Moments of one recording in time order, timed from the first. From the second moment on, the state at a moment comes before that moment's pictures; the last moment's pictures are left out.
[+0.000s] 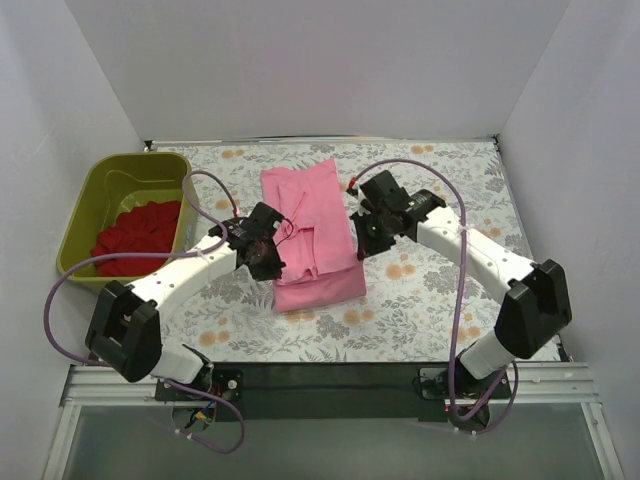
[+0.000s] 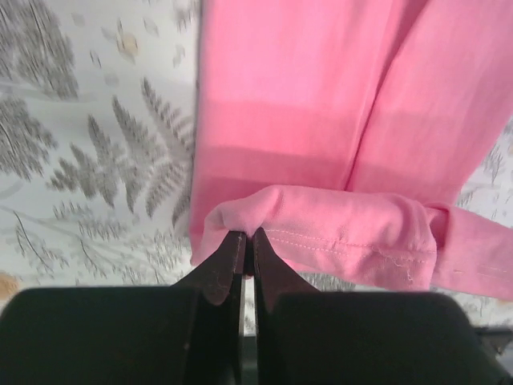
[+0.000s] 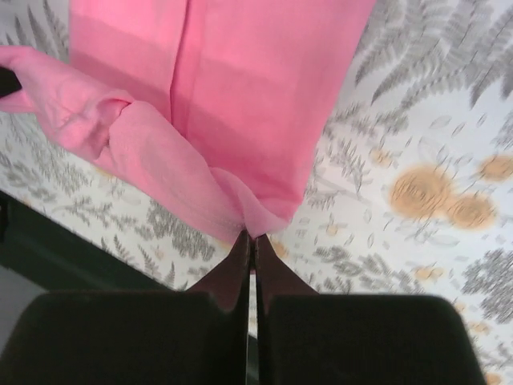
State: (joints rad) left arm -0.61 1.39 0.99 -0.79 -0.08 -0.94; right arm 0.68 1.50 1.26 -0.84 -0.17 0.30
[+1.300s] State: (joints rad) left arm -0.37 1.76 1.04 -0.28 -0.14 -0.61; right arm 0.57 1.99 1.55 -0.61 -0.09 0.14
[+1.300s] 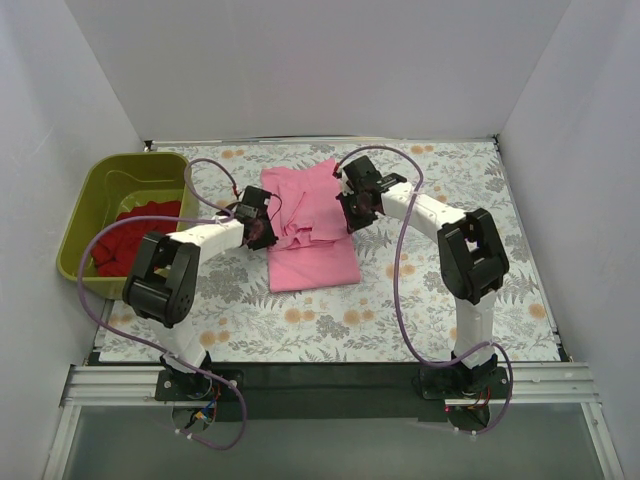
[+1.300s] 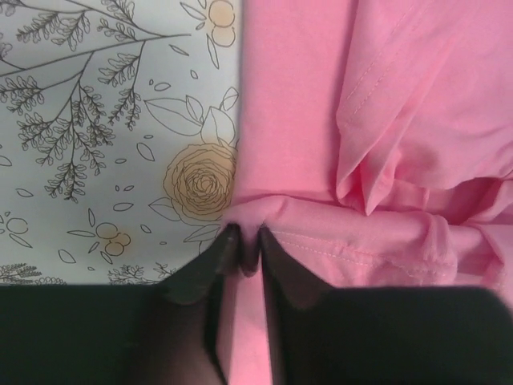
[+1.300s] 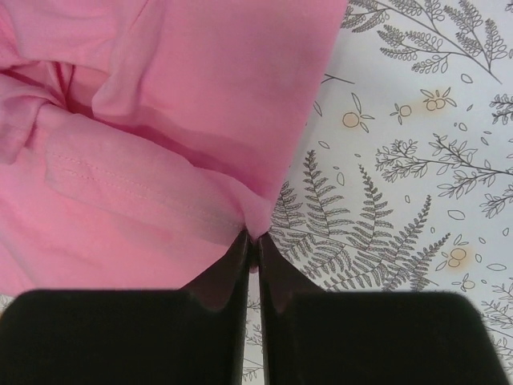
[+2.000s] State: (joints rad) left arm -0.62 1.36 0.84 -0.22 -0.13 -0.71; right arm 0.71 1.73 1.30 -0.41 -0.16 0.23
